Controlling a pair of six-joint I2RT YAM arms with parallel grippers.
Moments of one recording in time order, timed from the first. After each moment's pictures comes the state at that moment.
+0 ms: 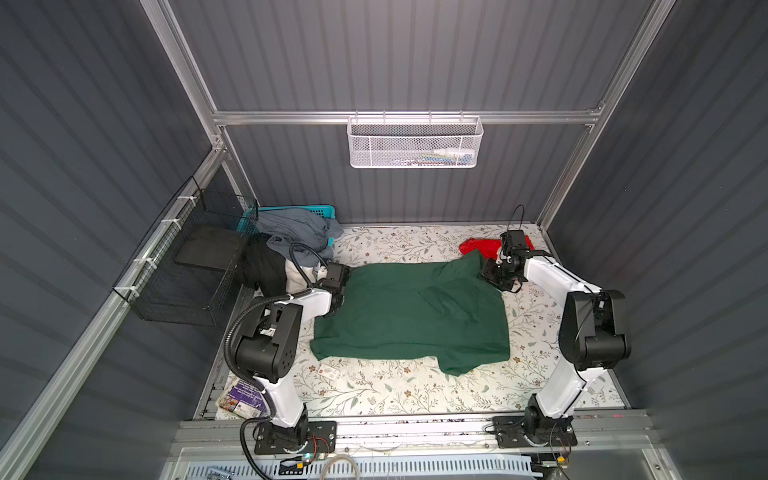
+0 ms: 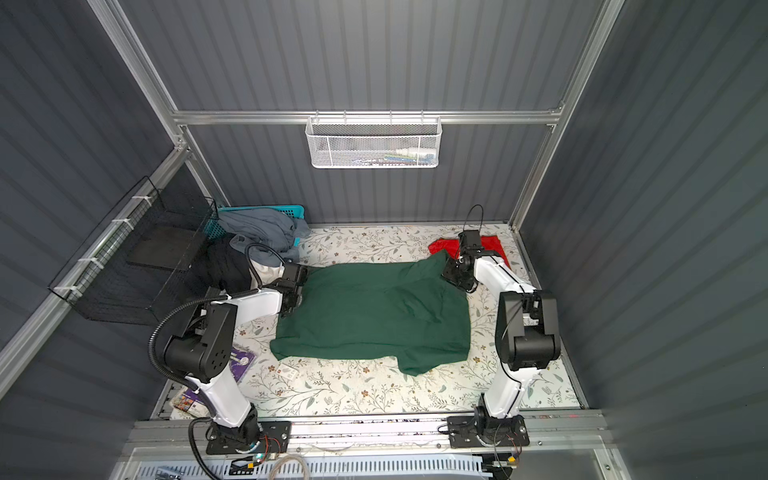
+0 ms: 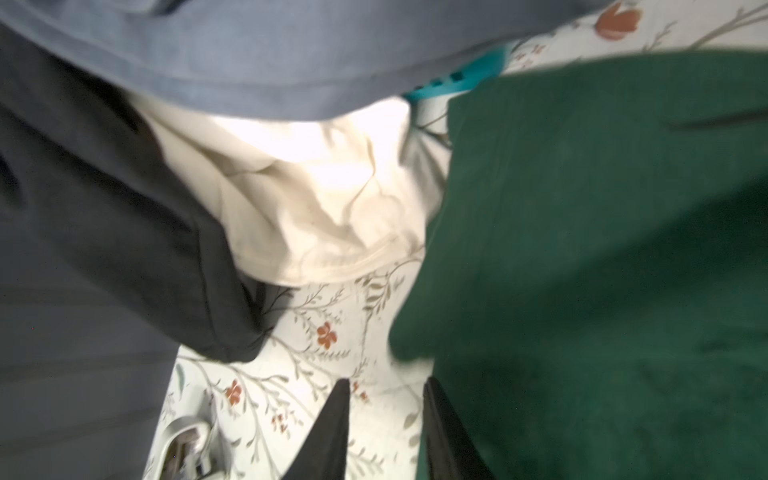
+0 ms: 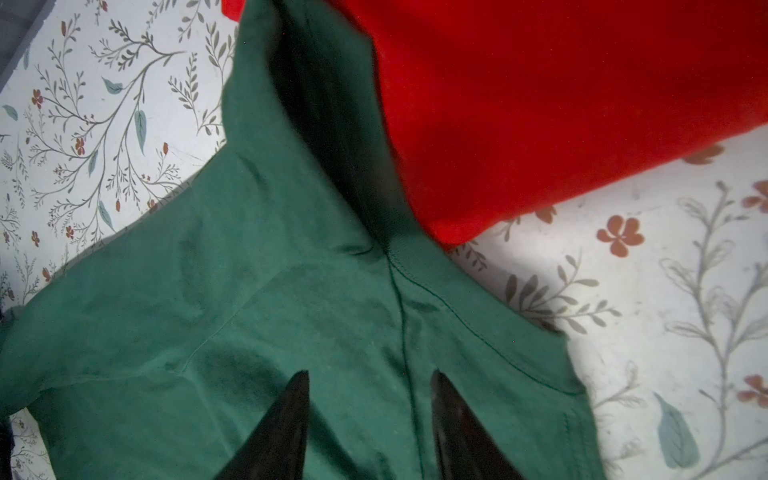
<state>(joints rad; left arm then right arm) -0.30 1.77 0.96 -0.21 -0.70 -0.15 0.06 1.79 1.29 -0.60 -0.17 0.52</state>
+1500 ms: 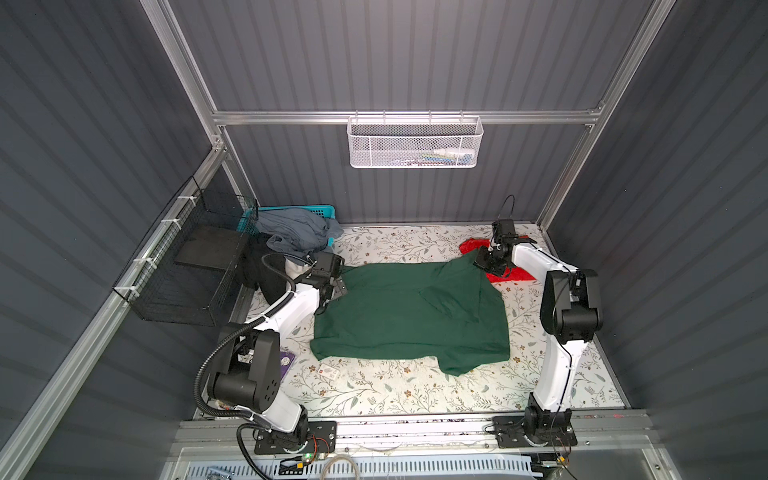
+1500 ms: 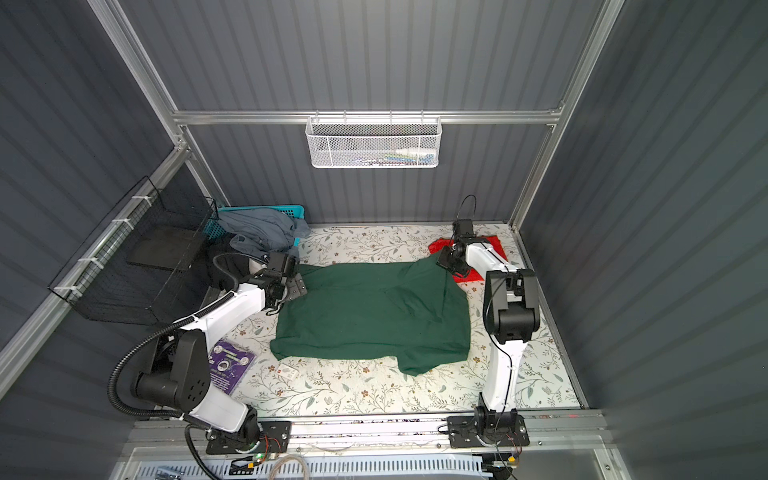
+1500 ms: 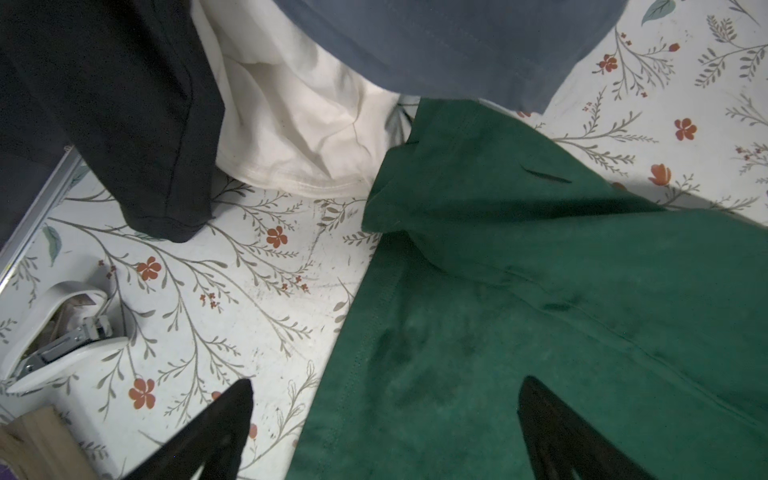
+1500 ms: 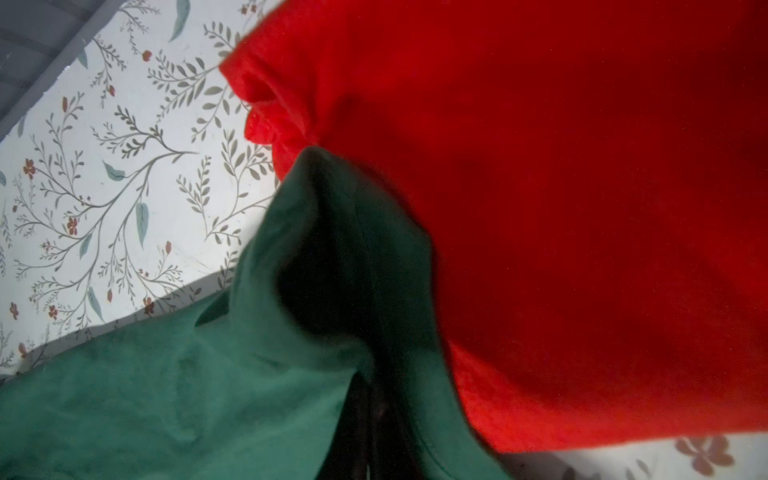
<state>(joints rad) -0.29 1.57 1.05 -0.52 -0.38 -0.59 0.06 2.06 1.55 -0.55 -0.13 0.48</state>
